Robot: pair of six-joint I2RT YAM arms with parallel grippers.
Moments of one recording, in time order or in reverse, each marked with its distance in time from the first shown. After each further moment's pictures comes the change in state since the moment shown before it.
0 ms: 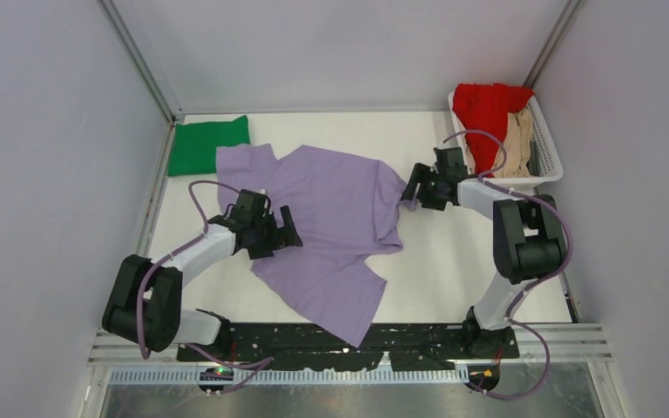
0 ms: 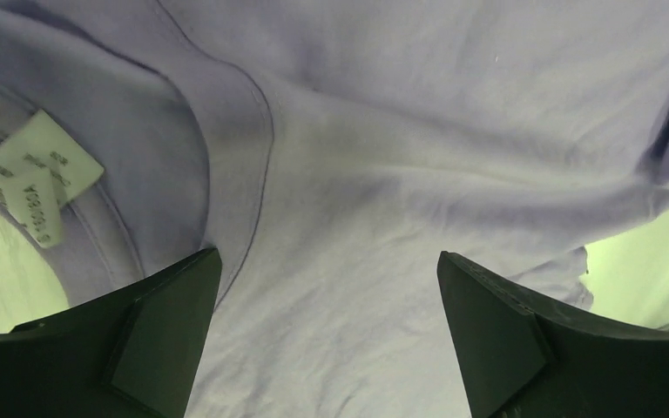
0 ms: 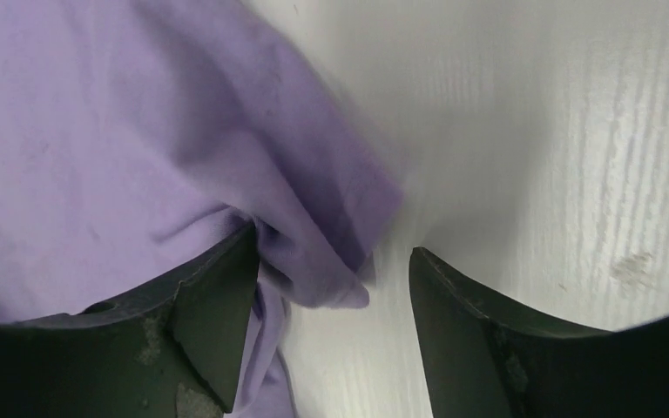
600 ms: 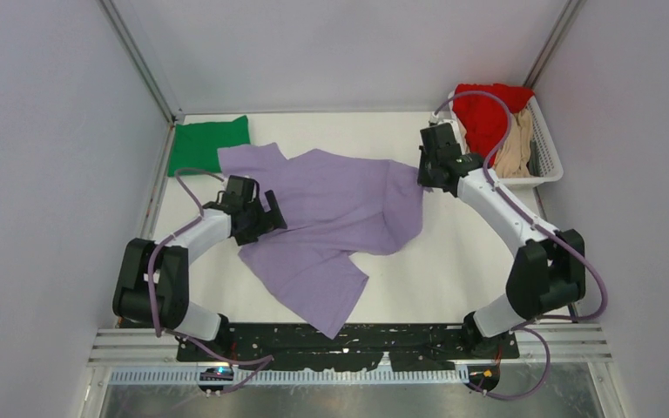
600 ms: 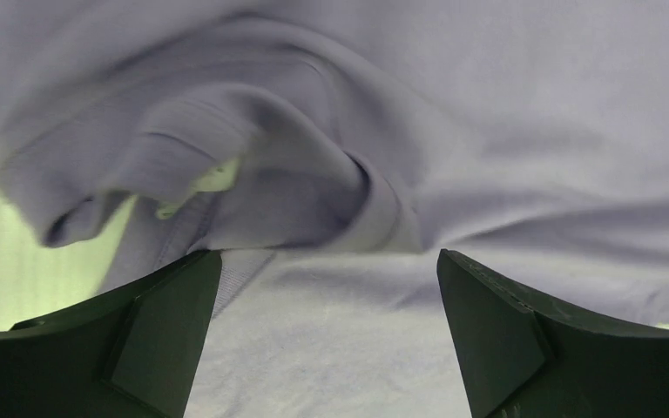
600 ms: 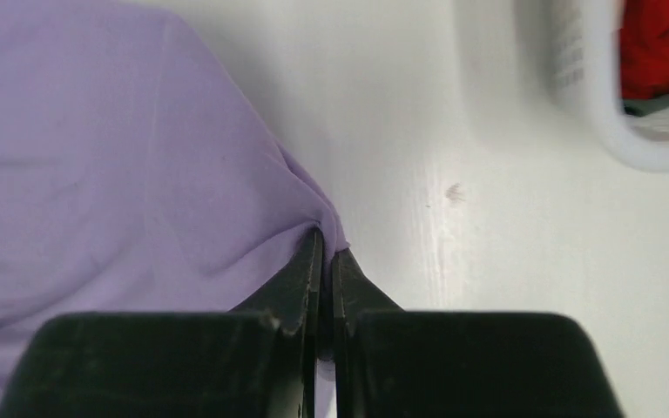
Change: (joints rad) left arm 0.129 0.096 0.081 0.046 -0.074 0.020; right arm 0.152 -0.135 0.195 -0.286 0.374 -0.075
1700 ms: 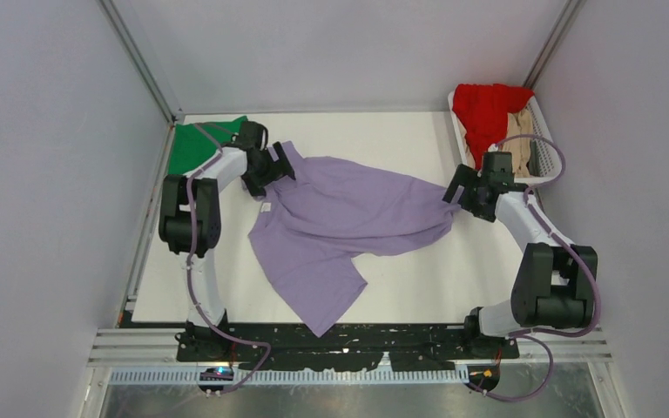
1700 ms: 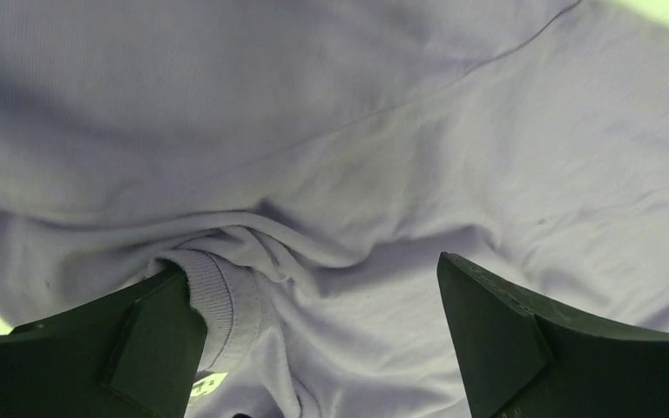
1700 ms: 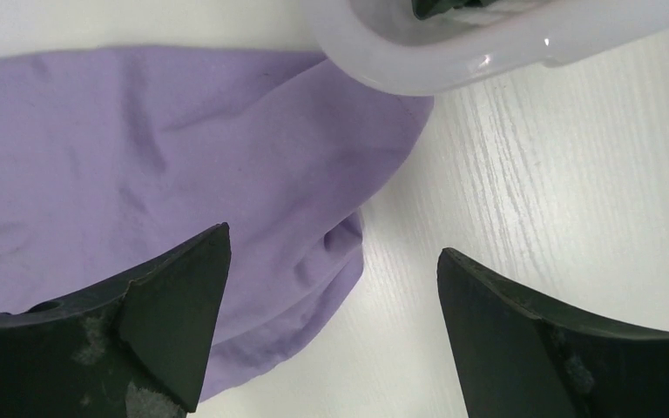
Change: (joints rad) left arm 0.060 0.542 0.679 -0.200 0.023 -0.010; right arm -0.339 -0.143 -0.224 0.023 -0.171 0.003
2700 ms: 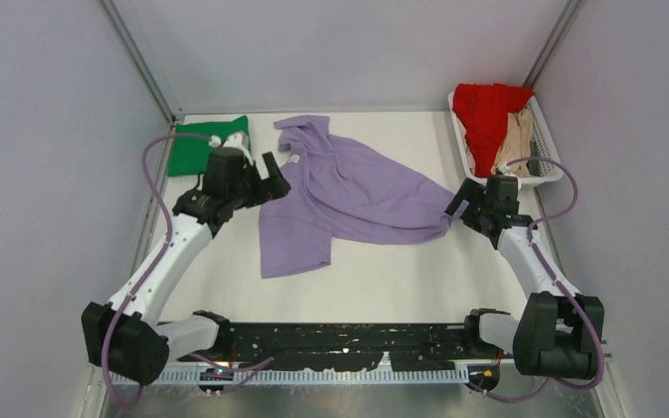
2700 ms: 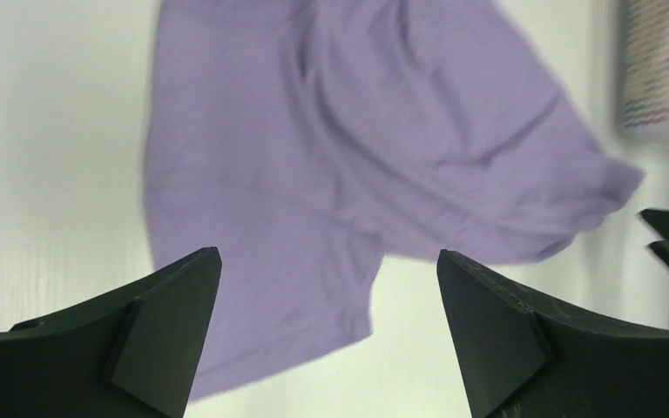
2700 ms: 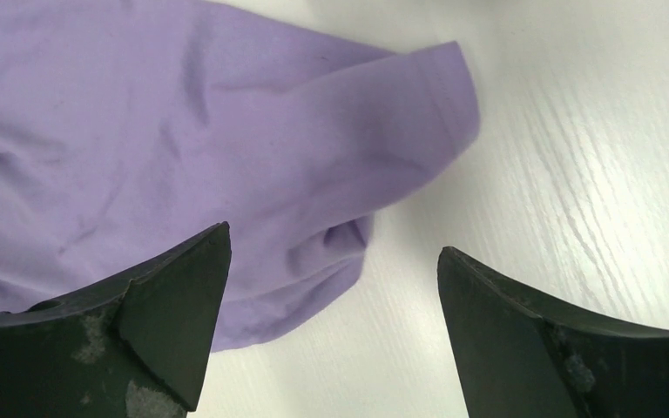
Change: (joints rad) left arm -0.143 -0.710 -0.273 0.009 -0.066 0.072; right arm -0.037 -0.244 -0.258 0.150 -0.034 0.090
